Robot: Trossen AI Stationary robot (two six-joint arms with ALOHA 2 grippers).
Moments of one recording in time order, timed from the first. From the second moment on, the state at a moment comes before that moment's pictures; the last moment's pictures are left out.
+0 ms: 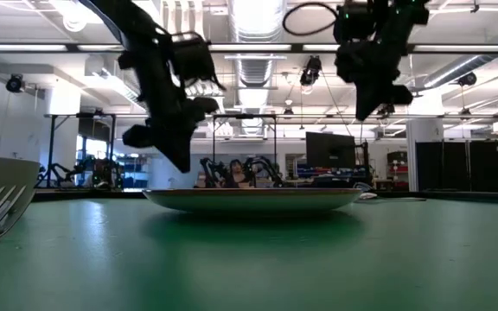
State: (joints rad) left arm 0.33 1.55 1.02 -0.58 0.01 -0.71; right arm -0.48 1.35 1.09 -0.92 -0.19 0.43
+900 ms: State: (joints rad) left arm 0.34 1.59 0.82 -0.22 0.01 -0.70; right arm -0.40 1.39 0.74 -0.42 -0.25 0.80
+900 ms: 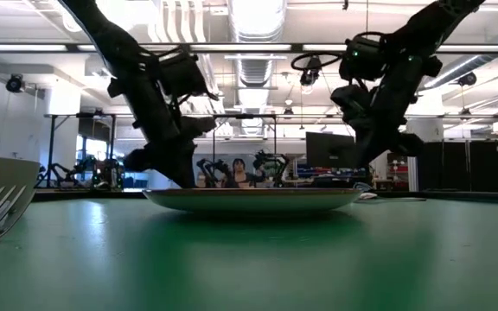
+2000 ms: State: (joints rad) left arm 0.12 1.58 0.81 -0.23 0.10 -0.88; right arm -0.20 1.59 0.75 -0.31 -0.38 0.82
